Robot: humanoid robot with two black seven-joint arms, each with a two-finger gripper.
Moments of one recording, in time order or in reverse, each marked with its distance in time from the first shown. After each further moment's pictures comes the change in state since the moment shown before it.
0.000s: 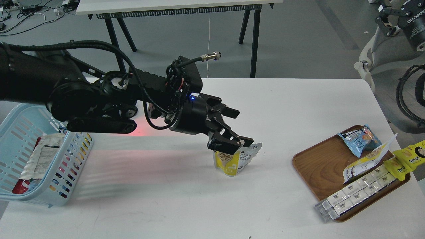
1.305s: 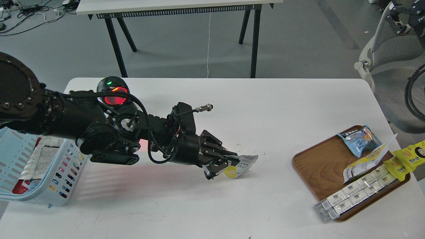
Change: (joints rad) left arm 0.234 -0.107 0.110 0.151 0.115 0.158 0.000; right arm -0.005 -0.026 0.001 -0.012 0.001 0.000 0.000
